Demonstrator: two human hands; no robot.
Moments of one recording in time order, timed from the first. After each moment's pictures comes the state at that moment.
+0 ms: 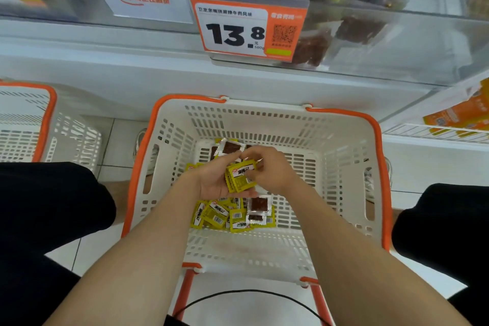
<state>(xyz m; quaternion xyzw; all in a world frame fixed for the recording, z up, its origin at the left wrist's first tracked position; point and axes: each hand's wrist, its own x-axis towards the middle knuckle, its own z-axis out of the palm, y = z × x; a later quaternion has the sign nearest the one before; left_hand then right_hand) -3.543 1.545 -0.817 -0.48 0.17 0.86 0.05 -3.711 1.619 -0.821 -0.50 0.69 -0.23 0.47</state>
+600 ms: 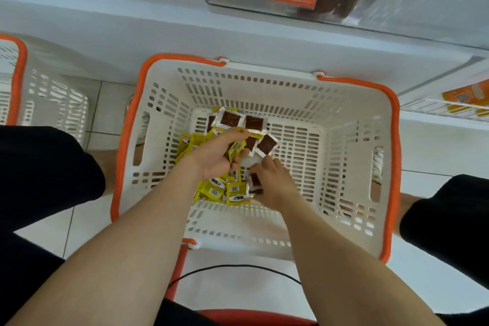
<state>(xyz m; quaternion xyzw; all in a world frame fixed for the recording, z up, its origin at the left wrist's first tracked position) -3.546 1.559 -0.844 -0.52 0.22 0.83 -0.02 -3.689 1.701 -0.899 -0.63 0.70 0.09 0.33</state>
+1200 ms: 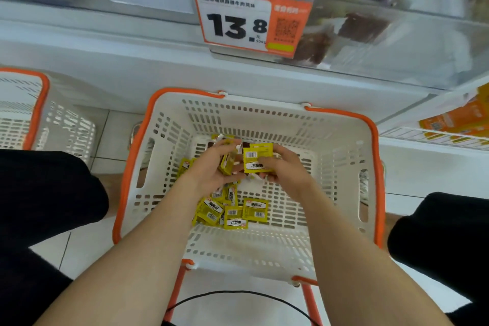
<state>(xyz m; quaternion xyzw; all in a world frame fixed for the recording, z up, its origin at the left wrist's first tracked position) -3.549 1.552 -0.817 -0.51 0.21 0.82 -0.13 -3.737 1.640 -0.823 -0.17 0.65 -0.40 0.62</state>
